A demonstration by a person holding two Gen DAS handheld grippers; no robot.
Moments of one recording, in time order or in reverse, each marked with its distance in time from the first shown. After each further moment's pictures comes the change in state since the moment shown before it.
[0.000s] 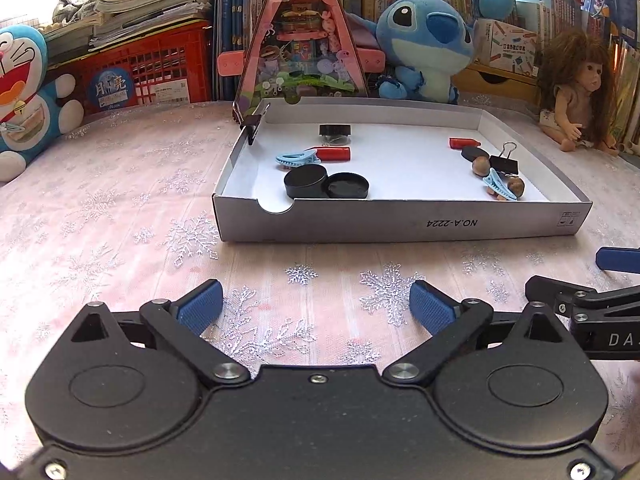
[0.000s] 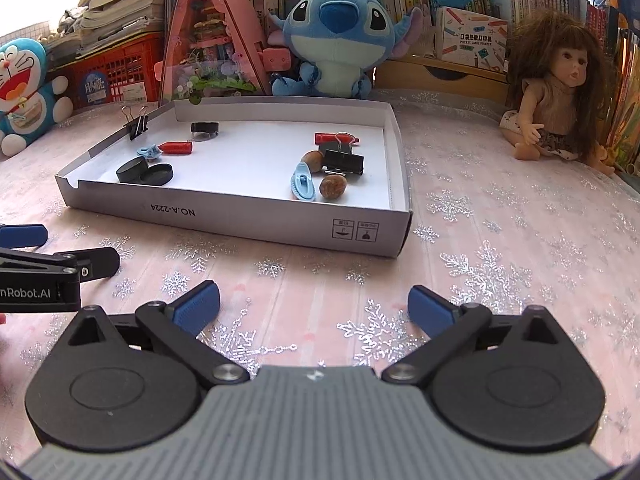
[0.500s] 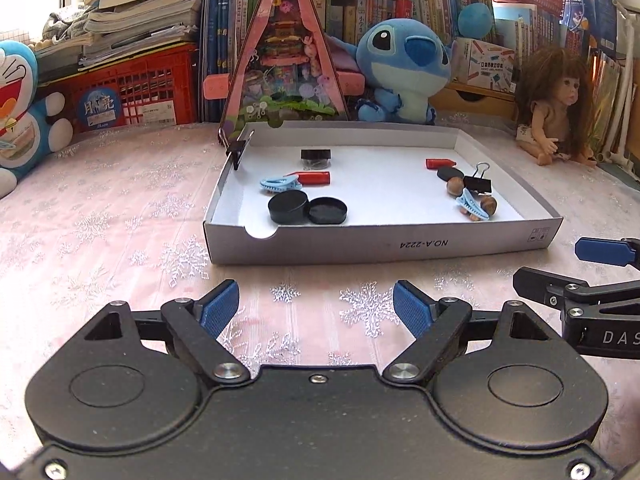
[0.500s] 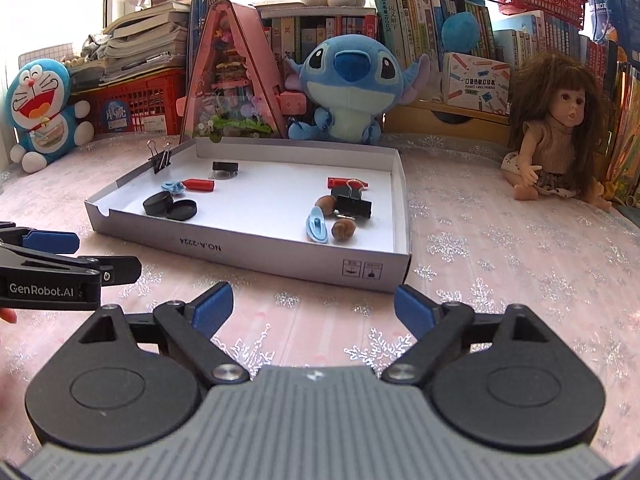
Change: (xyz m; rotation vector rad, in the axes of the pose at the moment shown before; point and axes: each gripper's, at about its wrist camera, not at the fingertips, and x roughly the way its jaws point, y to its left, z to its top) left arm -0.018 -0.001 0.004 0.012 -0.044 -0.055; right arm -0.026 0.005 0.003 -0.045 -0.114 0.016
